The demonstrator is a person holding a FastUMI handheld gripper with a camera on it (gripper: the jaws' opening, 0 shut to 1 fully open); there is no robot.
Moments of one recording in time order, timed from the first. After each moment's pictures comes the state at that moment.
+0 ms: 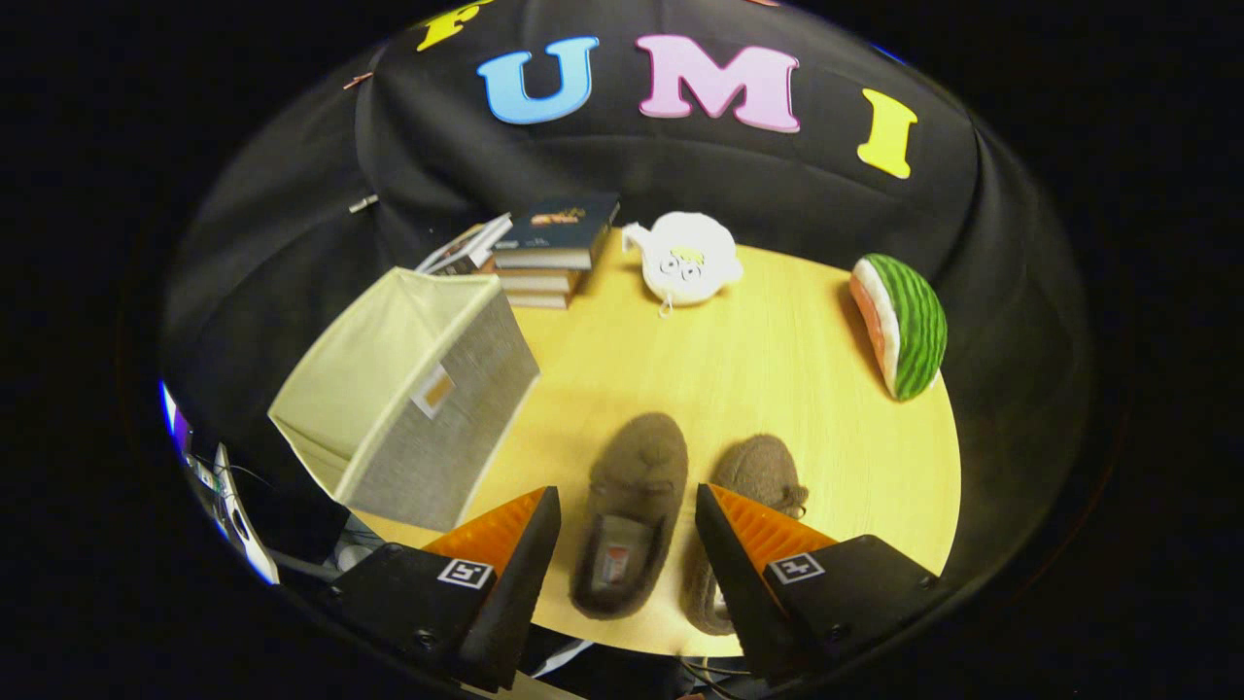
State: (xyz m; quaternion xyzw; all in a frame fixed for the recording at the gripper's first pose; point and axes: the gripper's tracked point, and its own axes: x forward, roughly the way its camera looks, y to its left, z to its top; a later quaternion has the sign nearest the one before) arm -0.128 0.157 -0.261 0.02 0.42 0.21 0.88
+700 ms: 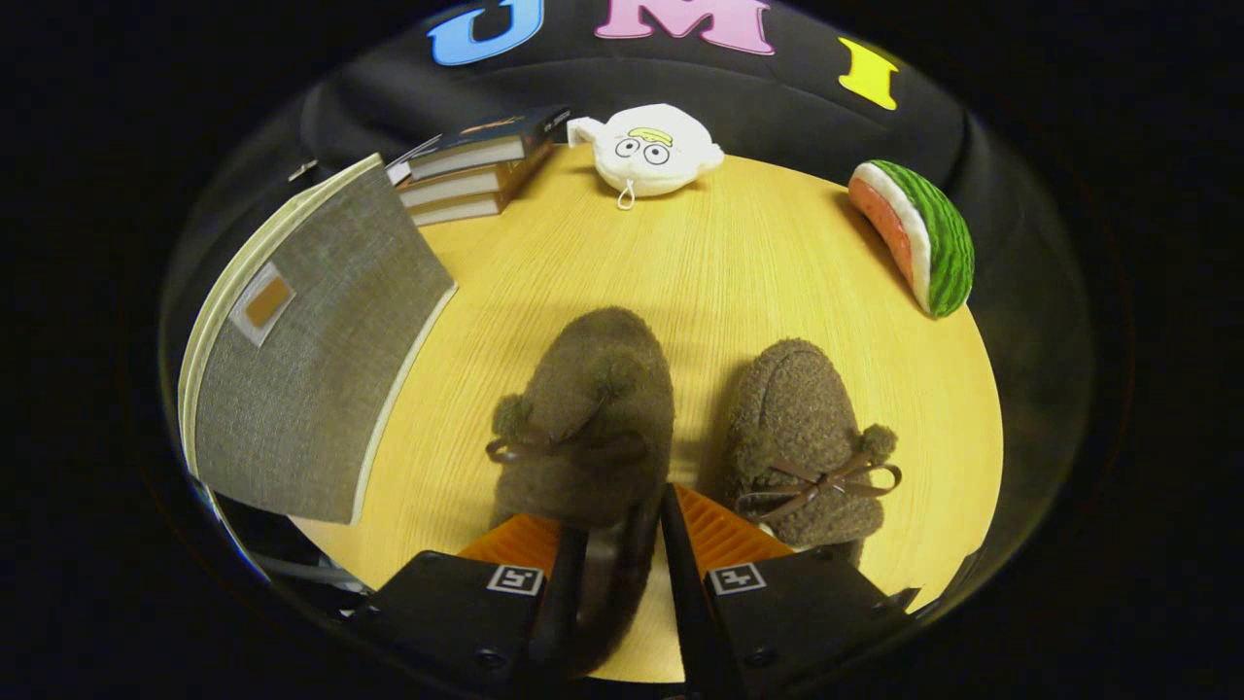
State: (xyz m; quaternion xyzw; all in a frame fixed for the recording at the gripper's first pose) arm -0.101 0.170 -0.368 0.03 0.48 0.15 0.86
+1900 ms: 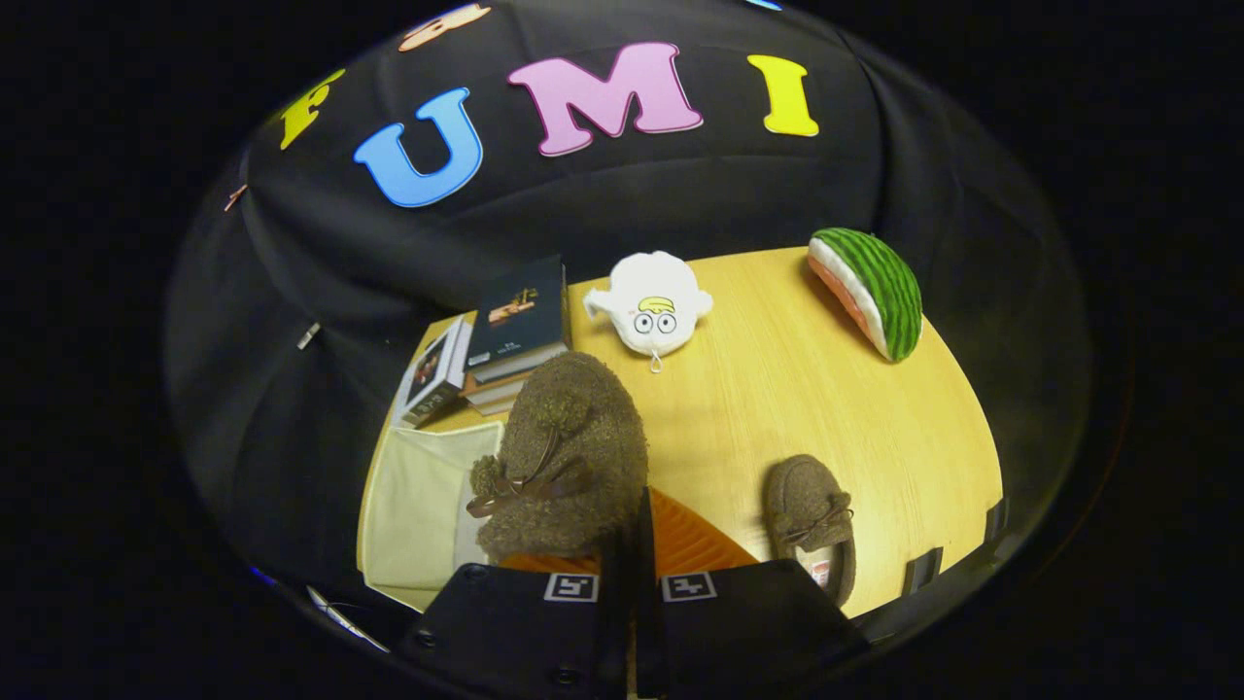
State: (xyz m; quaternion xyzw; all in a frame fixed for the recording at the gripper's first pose) arm -0.054 0.211 -0.133 0.19 0.41 0.11 0.89
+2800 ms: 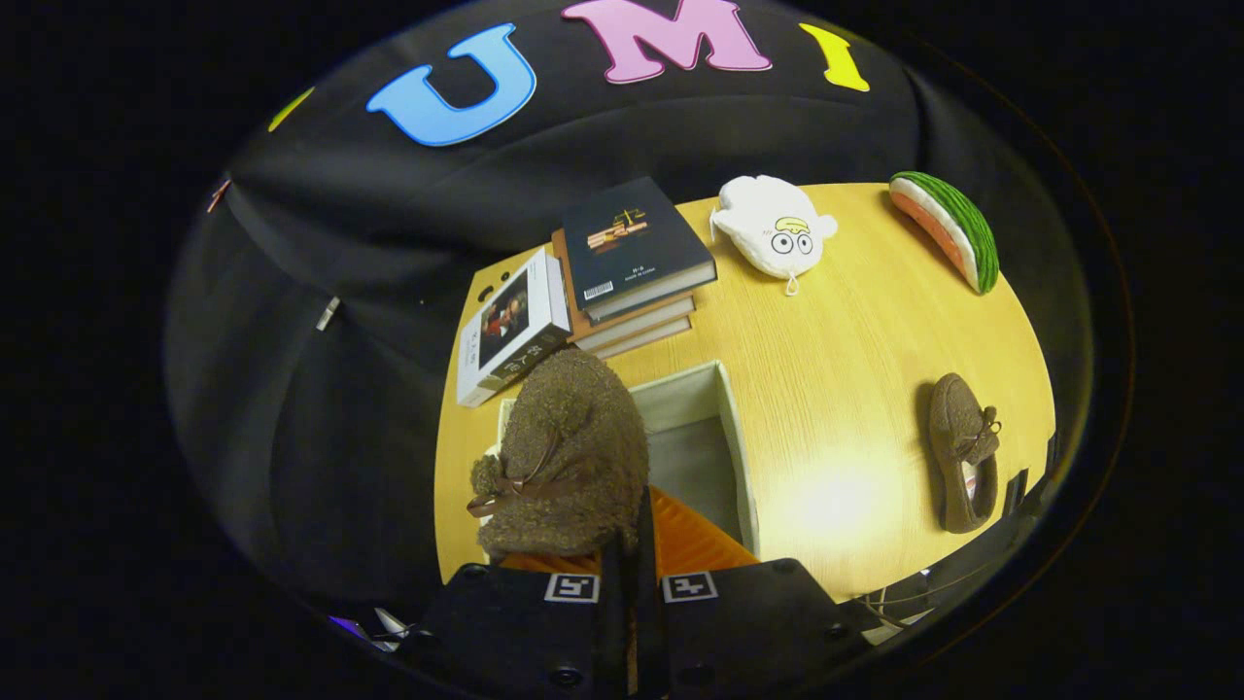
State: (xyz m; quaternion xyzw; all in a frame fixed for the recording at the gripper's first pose) arm -0.077 0.403 -0.151 0.20 0.52 0.12 0.82
